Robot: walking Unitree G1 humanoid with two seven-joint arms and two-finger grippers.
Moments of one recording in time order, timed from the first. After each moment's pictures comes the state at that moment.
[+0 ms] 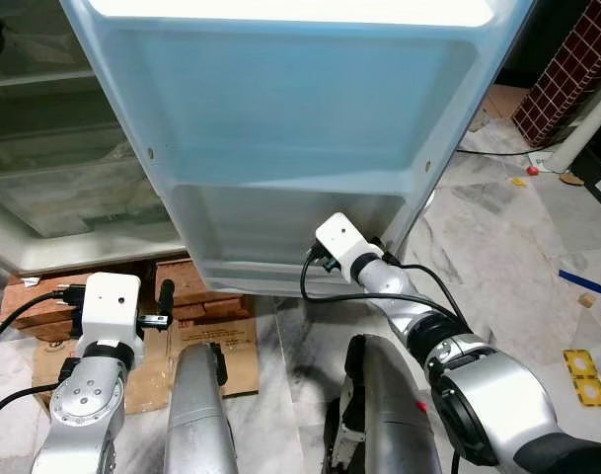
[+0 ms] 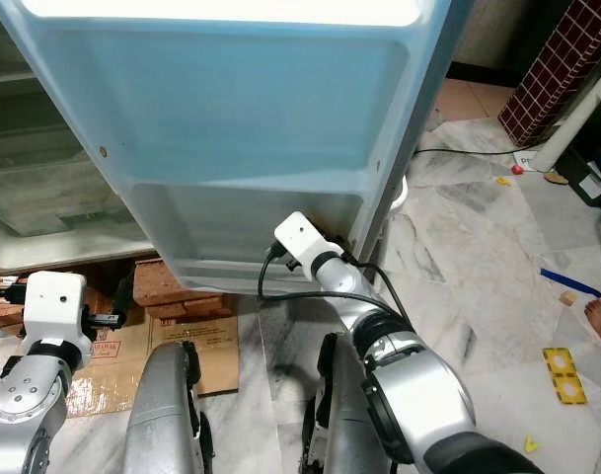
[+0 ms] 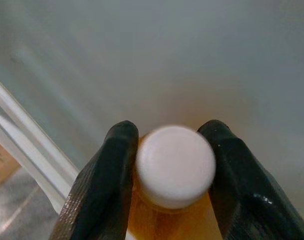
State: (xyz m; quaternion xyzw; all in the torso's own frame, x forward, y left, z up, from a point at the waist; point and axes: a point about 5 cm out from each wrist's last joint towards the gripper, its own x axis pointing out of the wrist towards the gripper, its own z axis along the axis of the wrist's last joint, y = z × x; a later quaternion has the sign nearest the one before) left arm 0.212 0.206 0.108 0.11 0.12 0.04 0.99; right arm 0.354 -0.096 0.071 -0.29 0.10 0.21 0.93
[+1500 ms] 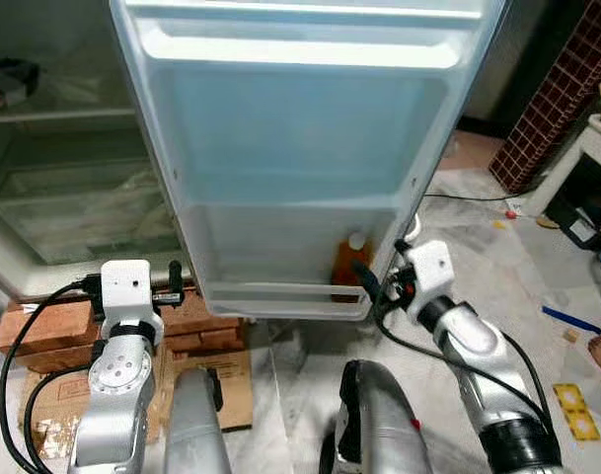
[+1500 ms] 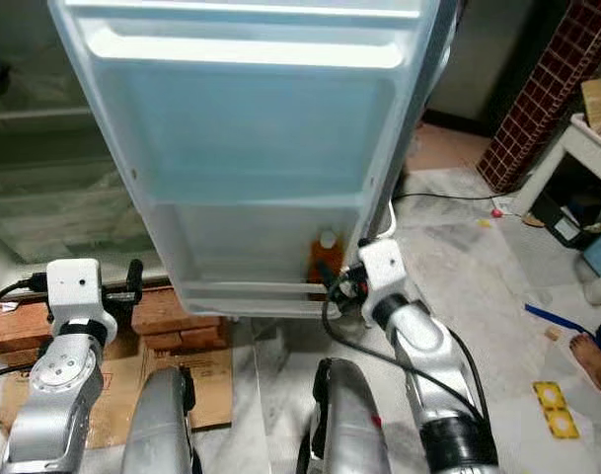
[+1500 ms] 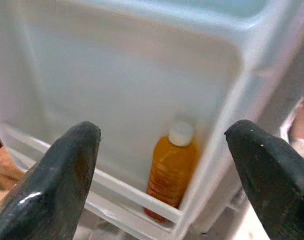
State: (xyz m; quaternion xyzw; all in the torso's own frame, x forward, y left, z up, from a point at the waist) left arm 0.244 0.200 0.090 0.06 0.09 0.09 0.99; right arm 0.265 -0.168 0.083 -0.05 0.05 0.19 0.98
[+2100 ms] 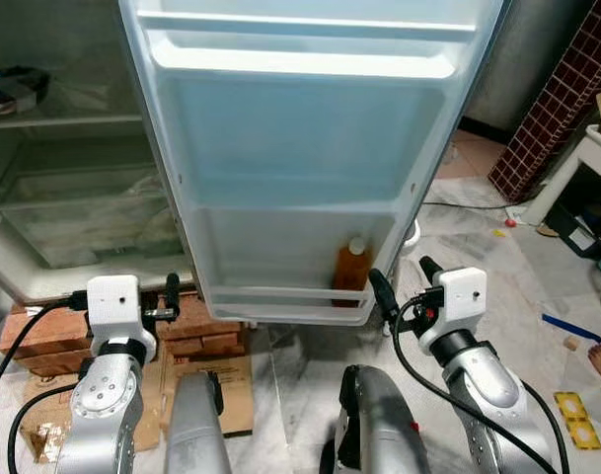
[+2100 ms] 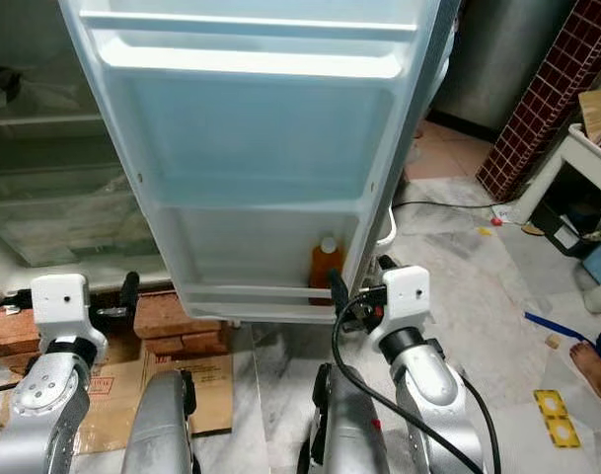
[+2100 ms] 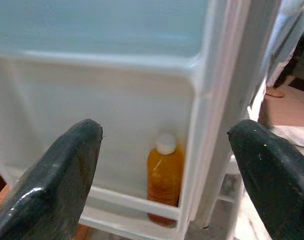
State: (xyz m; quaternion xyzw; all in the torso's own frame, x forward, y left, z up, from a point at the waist) left arm 0.224 0.202 0.089 0.03 0.09 0.06 0.99; right arm 0.233 -0.166 0.097 0.01 0.04 0.12 0.99
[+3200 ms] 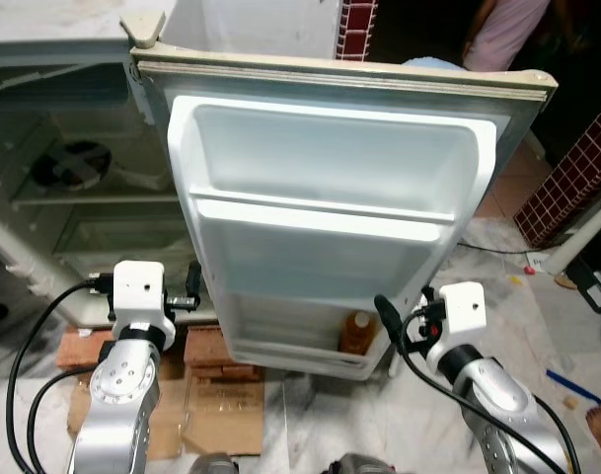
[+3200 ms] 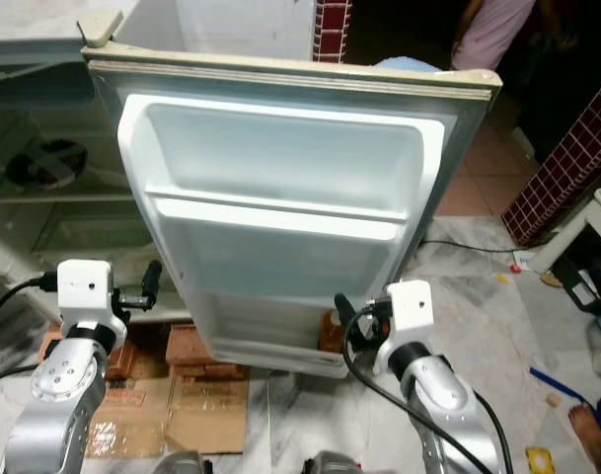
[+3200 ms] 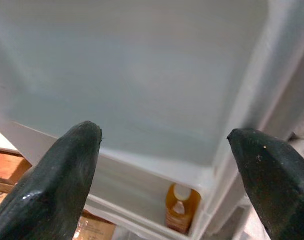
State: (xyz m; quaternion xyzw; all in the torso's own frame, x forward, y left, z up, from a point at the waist) left arm 0.235 0.184 0.097 0.06 0.08 0.02 1.00; right arm 0.225 -0.169 0.081 0.02 0.13 0.14 0.98
